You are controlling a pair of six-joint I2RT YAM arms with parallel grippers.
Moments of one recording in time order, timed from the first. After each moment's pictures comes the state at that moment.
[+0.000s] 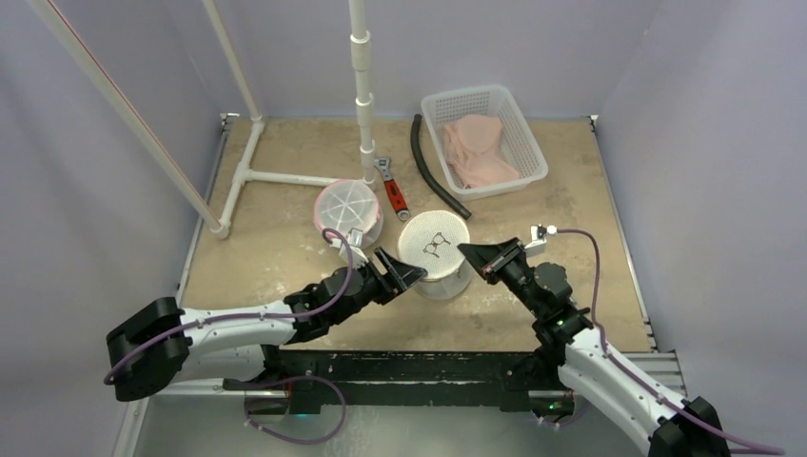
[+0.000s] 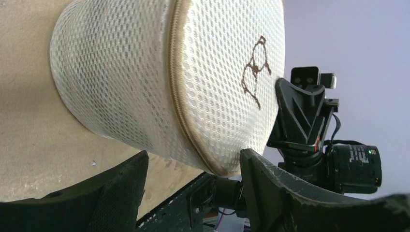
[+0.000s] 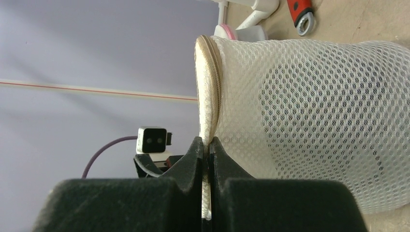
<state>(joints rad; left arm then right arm) -1.08 1.09 0.37 0.44 -0.29 -1.31 0.53 0.60 0.15 0.38 -0.09 1.35</state>
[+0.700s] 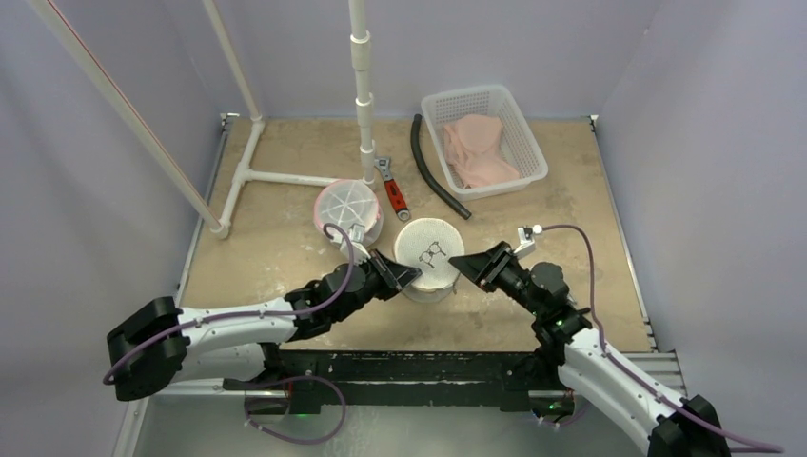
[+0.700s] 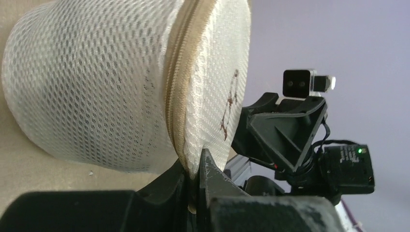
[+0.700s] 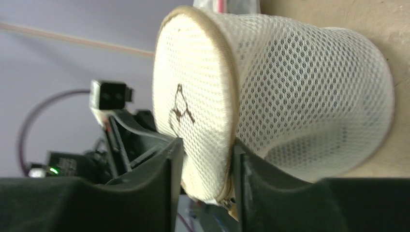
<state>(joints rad) -1.08 1.13 0.41 0.45 -0.32 -1.29 0.53 0.61 0.13 0.38 -0.23 1.23</state>
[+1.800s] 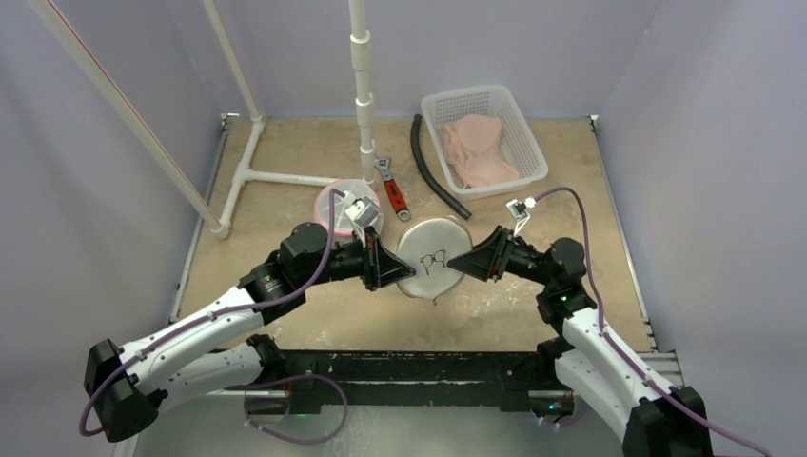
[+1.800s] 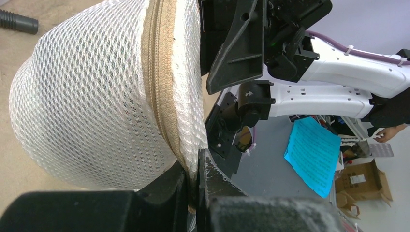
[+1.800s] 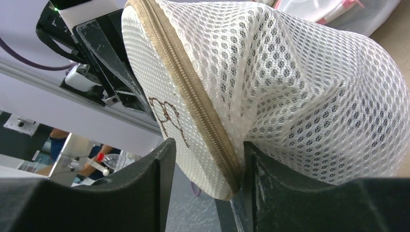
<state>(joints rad) -0.86 0.89 0.70 0.03 0.39 -0.60 0.31 0.77 0.31 0.55 -0.92 1.03</state>
